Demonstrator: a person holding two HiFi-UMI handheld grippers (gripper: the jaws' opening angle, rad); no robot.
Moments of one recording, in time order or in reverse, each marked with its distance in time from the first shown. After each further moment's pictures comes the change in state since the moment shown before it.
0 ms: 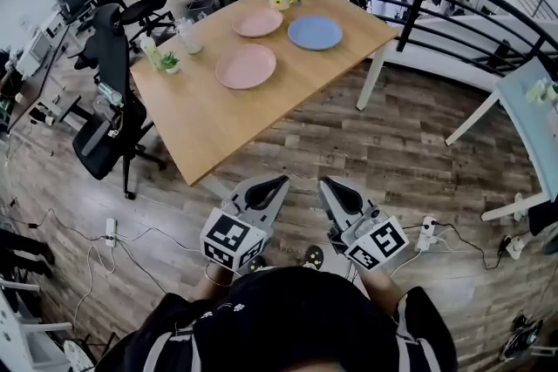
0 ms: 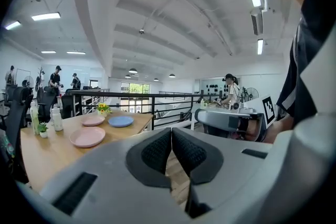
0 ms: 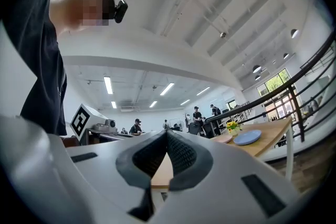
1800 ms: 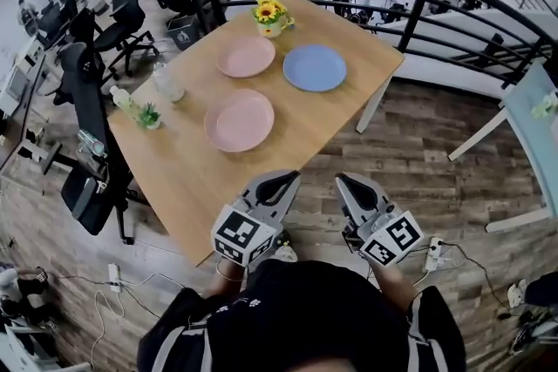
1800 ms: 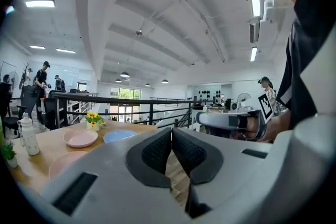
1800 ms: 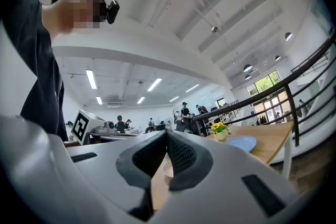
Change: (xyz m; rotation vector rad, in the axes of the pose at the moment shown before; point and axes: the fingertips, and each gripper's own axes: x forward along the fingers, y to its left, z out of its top) left arm 0.162 0.195 0.041 0.023 -0.079 -0.122; right arm 0.164 -0.188 0.002 0.005 0.041 -0.114
